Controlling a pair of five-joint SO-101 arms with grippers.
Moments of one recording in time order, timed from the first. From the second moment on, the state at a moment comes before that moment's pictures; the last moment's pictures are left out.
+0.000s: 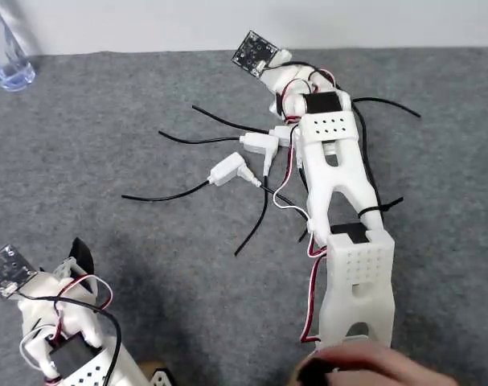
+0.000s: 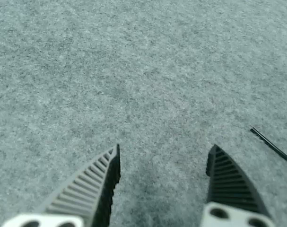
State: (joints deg) left arm -41.4 -103.7 96.9 58.6 13.8; right arm -10.4 40.6 -39.8 50.0 48.0
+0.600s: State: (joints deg) left arm -30.0 -103.7 96.0 56.2 13.8; right arm -10.4 40.7 -55.7 72.7 47.8
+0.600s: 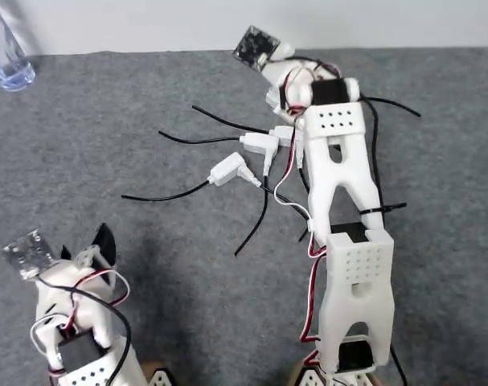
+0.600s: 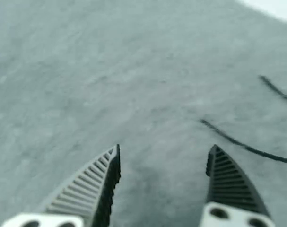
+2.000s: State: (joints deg) left arm -14.5 -92.4 14.5 56.1 -8.7; right arm 2.2 -8.3 -94.8 100.7 29.1
